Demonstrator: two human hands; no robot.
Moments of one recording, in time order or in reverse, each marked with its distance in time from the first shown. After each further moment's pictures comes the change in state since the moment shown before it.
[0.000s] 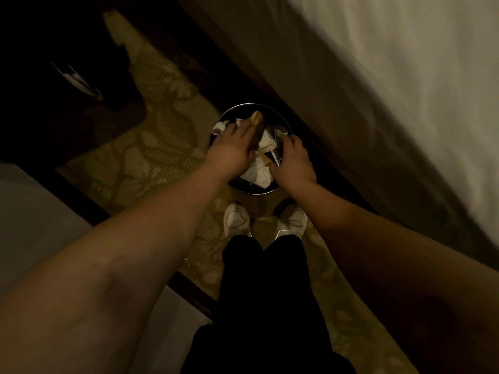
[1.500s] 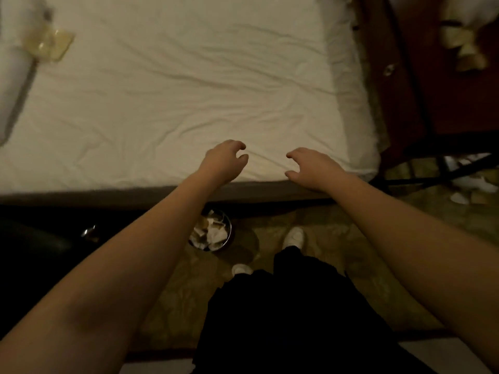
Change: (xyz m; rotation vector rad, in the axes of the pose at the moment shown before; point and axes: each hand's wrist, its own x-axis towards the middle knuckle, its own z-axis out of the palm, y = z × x) left_hand -0.285 0.332 -0.360 0.137 0.019 0.554; right_hand -0.491 0.012 -0.334 0.062 0.377 0.289
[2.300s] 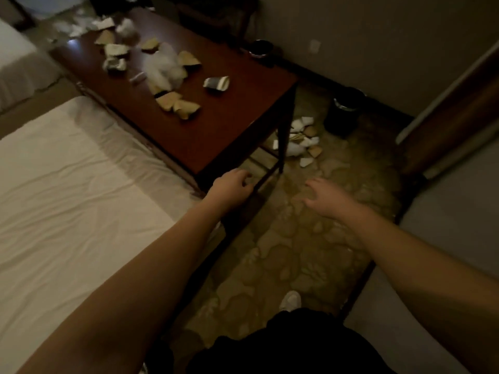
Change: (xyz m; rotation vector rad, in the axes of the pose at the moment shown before) left_hand 0.023 0.528 0.214 0.333 -0.352 0.710; right_hand -0.331 0.450 0.030 0.454 0.272 0.774
